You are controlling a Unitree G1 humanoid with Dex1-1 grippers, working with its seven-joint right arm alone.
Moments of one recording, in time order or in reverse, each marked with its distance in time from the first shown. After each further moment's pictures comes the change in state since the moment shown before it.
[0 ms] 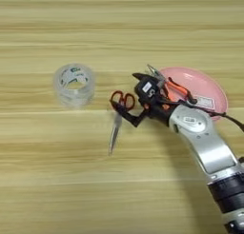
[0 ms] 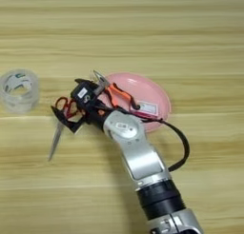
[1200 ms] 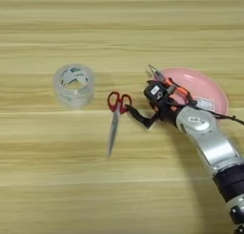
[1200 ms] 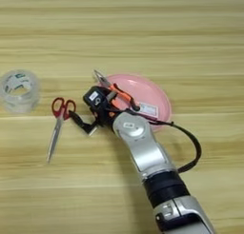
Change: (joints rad) arm -0.072 -0.074 -0.024 0.284 -0.042 -0.056 -0.064
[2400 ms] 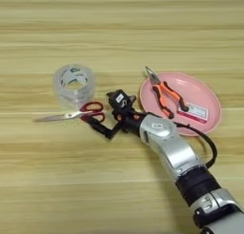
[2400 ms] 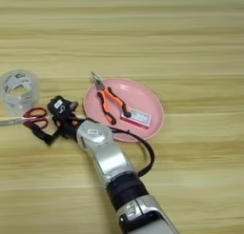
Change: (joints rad) arm -0.020 0.224 0.061 0.095 0.073 -0.010 0.053
